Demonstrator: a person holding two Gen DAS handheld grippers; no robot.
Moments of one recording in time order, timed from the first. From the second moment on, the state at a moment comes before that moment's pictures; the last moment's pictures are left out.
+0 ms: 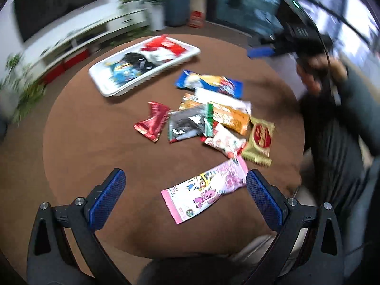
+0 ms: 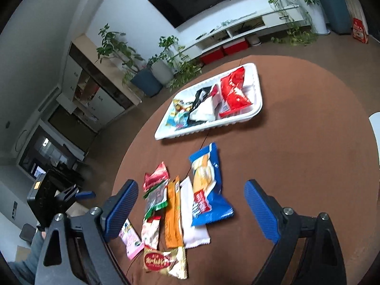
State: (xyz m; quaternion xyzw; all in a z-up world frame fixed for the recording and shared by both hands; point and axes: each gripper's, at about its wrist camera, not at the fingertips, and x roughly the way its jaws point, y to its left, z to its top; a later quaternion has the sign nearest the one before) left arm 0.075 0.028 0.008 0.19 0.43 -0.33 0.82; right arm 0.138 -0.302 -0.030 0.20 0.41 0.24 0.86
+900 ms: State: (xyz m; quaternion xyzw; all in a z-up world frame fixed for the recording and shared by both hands) left arm 0.105 -0.031 -0.060 0.32 0.48 -0.39 0.72; right arm 0.171 -0.268 -0.073 0.07 0.50 0.19 0.84
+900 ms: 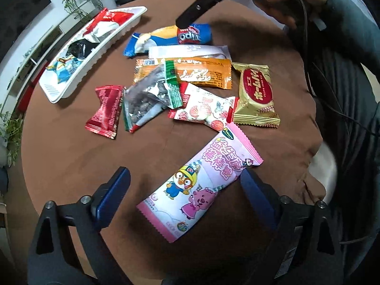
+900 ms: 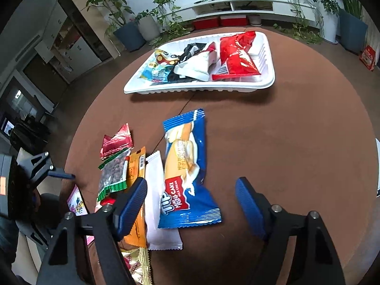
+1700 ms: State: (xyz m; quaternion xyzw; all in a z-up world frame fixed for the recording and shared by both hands) left arm 0.141 -0.039 -0.089 0.35 0.49 -0.46 0.65; right arm 0.191 -0.246 -0.074 -0.01 0.53 0.21 0.82
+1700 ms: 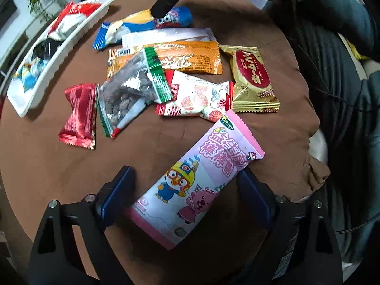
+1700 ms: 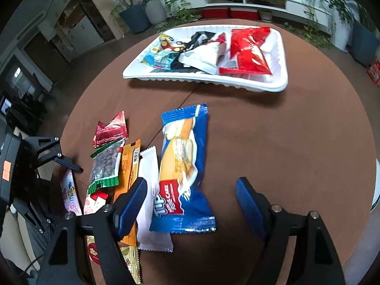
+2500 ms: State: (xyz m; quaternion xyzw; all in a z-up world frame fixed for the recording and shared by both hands) left arm 0.133 -0.048 -0.089 0.34 0.48 -0.48 0.65; right arm 0.212 -0.223 -0.092 -0.10 0.54 0.19 0.81
